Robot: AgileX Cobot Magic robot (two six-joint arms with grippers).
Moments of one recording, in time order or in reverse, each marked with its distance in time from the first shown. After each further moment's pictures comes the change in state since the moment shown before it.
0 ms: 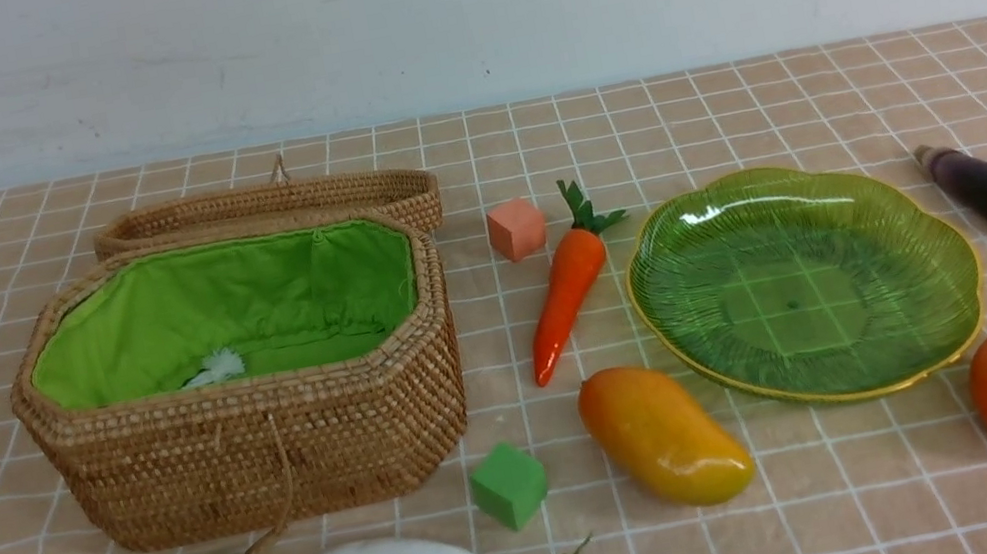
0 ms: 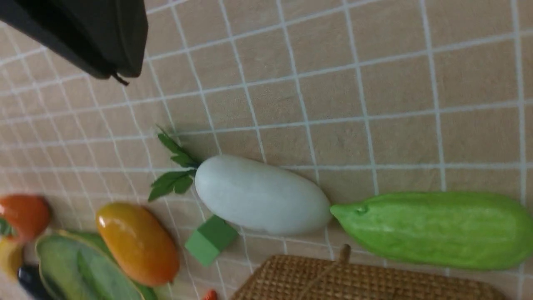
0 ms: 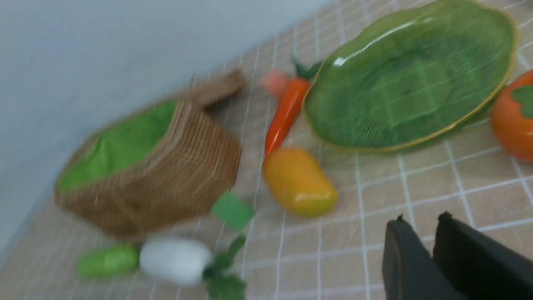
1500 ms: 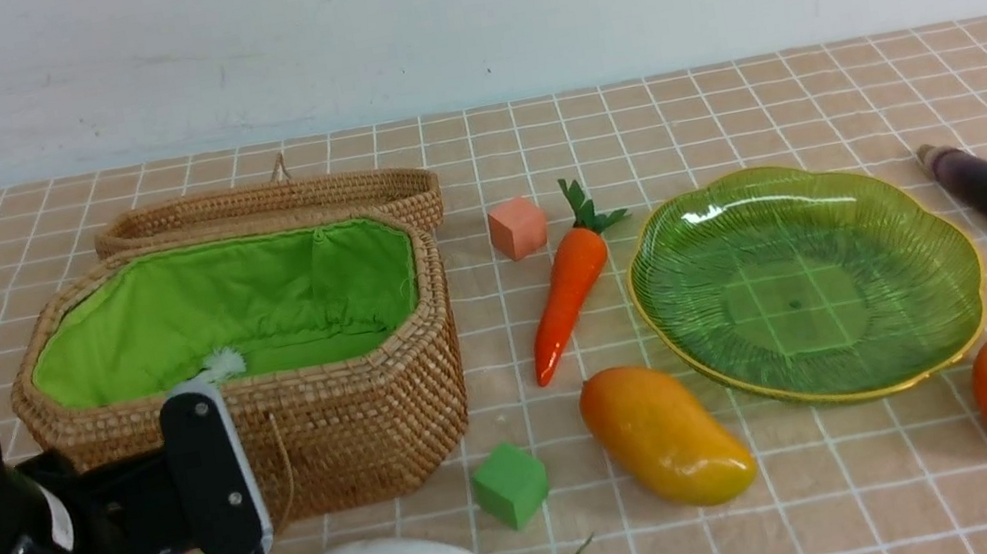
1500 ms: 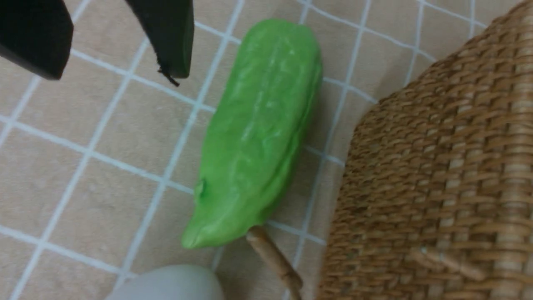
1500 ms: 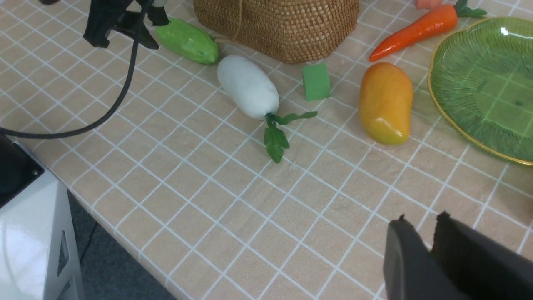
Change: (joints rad) right arm 0.159 0.255 -0.546 -0.064 0.521 -0.381; left arm -0.180 0.890 -0.276 0.644 -0.079 0.671
